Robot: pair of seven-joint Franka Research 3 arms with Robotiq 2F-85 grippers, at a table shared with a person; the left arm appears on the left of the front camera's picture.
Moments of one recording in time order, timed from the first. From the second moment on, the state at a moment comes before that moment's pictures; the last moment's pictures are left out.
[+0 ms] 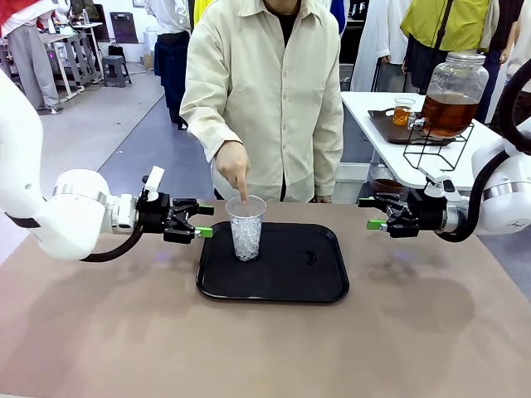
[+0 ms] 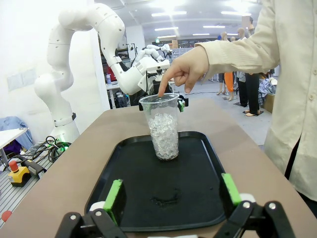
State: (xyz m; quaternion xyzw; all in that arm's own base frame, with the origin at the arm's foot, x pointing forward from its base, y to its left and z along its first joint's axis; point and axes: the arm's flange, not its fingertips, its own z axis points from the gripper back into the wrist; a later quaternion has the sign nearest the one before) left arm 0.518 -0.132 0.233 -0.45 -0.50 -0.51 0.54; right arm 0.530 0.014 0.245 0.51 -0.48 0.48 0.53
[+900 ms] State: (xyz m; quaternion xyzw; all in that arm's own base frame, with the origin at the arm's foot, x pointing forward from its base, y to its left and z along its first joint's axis) left arm 0.527 -0.167 0.218 -0.46 -0.49 -0.52 0.53; right arm 0.530 0.015 0.245 0.51 -0.48 0.48 0.53
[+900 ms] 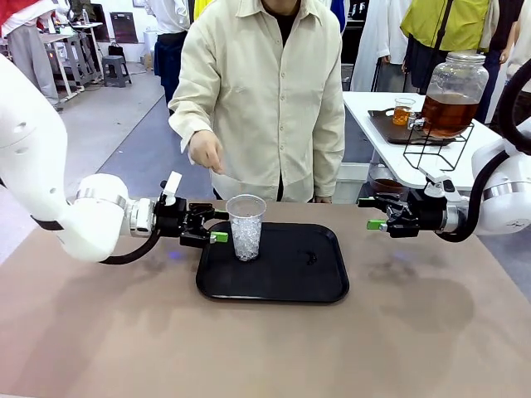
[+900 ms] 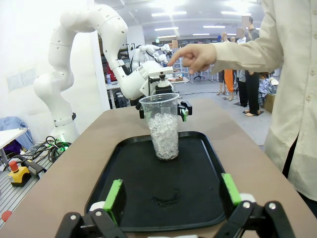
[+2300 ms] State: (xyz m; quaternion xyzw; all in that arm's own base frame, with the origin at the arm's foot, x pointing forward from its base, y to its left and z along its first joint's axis) left arm 0.524 -0.209 0.222 -0.48 -0.49 -0.51 0.52; right arm 0.530 0.015 0.245 0.51 -0.48 0.48 0.53
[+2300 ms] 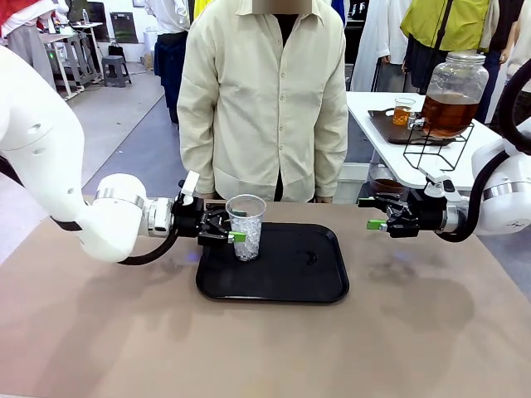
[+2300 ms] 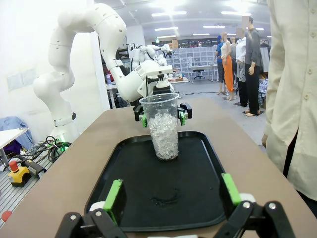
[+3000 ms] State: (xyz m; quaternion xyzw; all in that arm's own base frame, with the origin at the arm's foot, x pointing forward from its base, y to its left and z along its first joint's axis) left arm 0.523 -0.216 0.220 -0.47 -0.48 -0.51 0.54; right arm 0.530 0.015 0.245 0.51 -0.48 0.48 0.53
